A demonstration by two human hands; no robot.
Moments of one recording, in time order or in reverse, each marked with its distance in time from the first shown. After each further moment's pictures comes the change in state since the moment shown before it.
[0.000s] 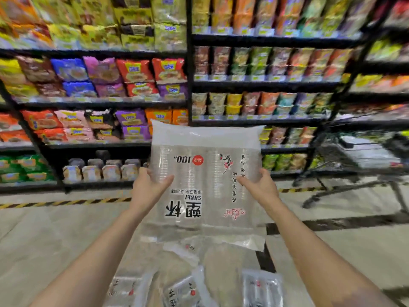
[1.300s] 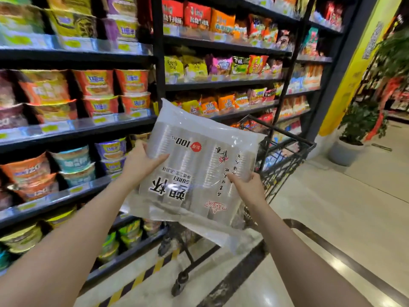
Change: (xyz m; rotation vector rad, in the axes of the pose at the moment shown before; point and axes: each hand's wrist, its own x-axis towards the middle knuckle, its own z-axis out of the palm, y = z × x) left_hand 0.228 0.635 0.921 -0.047 -0.480 0.509; right_hand 0.689 0.238 -0.689 0.154 0.612 0.240
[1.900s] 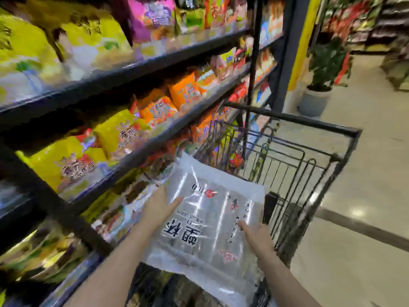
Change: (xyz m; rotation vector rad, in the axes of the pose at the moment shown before) left_hand 0.369 -0.085 0.357 0.267 -0.566 0.133; right_hand 0.373 0.134 0.123 -0.006 0.215 0.574
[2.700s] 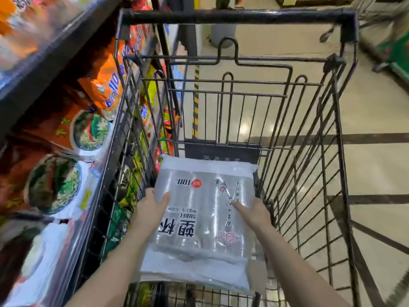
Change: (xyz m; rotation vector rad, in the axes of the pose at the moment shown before) left_hand 0.186 -0.069 0.214 0.162 -0.446 0.166; right_hand 0.162 0.073 0.073 0.045 0.259 0.363
